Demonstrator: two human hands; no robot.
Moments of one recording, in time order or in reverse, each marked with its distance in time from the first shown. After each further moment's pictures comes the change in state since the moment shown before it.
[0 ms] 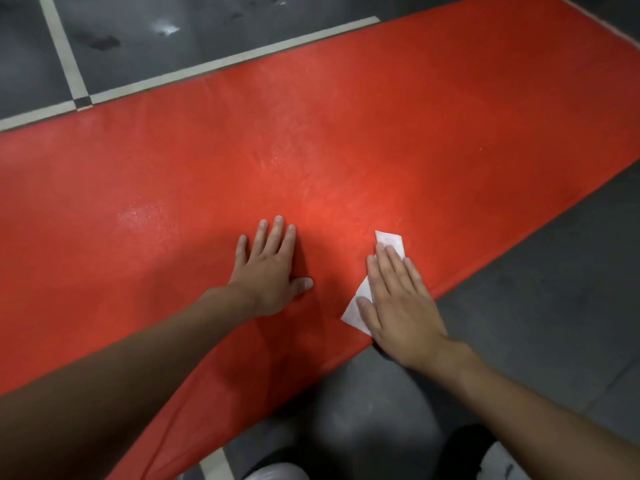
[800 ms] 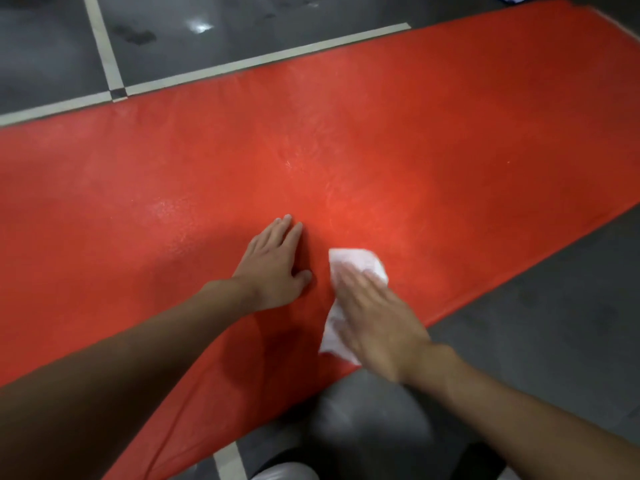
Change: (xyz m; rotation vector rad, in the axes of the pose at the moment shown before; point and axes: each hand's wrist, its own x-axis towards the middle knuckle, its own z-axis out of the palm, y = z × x) left_hand -0.002 -0.028 -0.006 -0.118 0.129 0.049; right_hand 0.017 -0.035 0.003 -0.096 0.077 -0.376
